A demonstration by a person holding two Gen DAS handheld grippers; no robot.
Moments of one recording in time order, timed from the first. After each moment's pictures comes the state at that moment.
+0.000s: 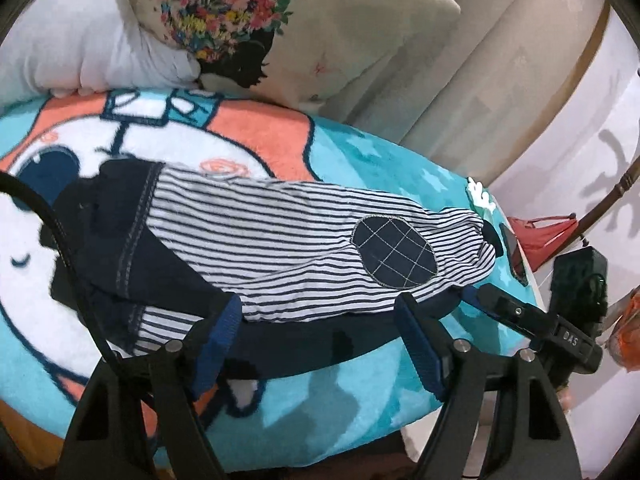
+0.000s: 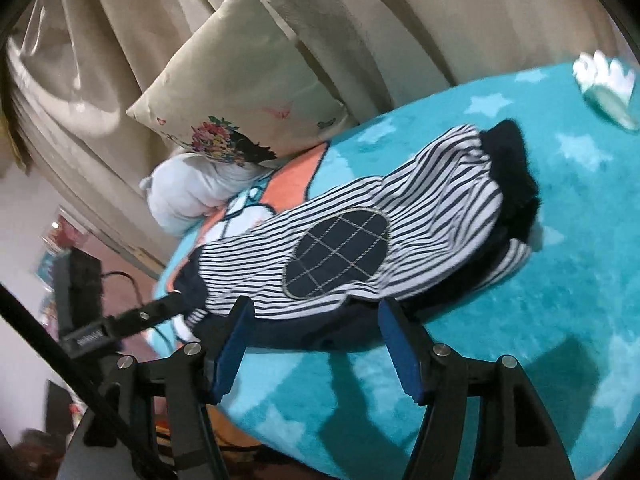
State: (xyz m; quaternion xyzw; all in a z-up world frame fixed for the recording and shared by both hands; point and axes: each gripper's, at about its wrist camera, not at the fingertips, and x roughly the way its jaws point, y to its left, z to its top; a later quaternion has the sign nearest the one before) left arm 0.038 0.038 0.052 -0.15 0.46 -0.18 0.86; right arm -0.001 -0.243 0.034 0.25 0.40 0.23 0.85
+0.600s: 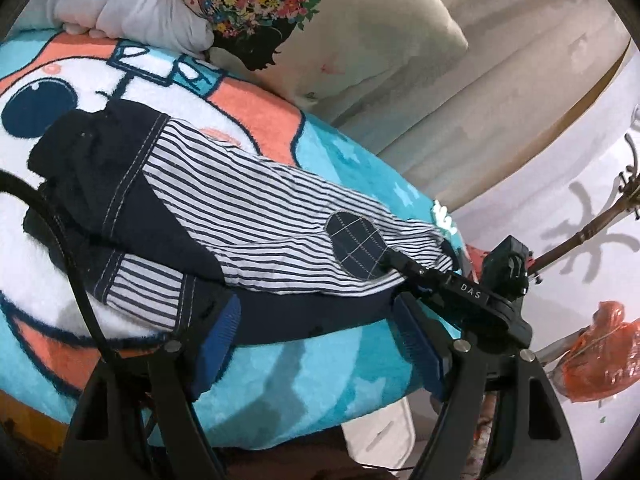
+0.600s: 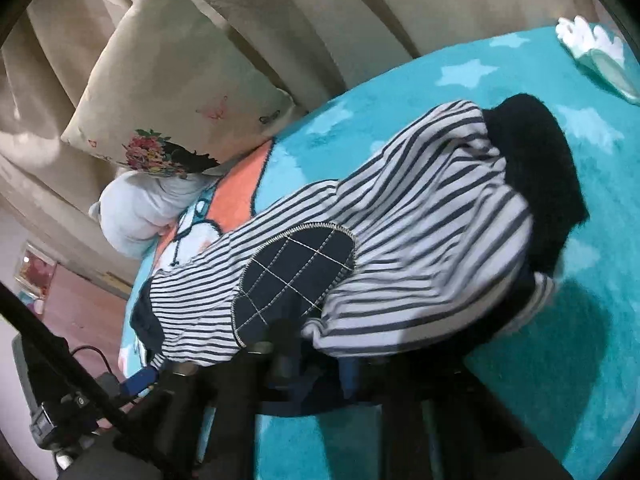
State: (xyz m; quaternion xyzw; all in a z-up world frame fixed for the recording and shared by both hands) left arm 0.015 0.056 0.043 -0.26 0.44 -0.22 0.83; right arm 0.049 -0.237 0.010 0.28 0.44 0.16 0.84
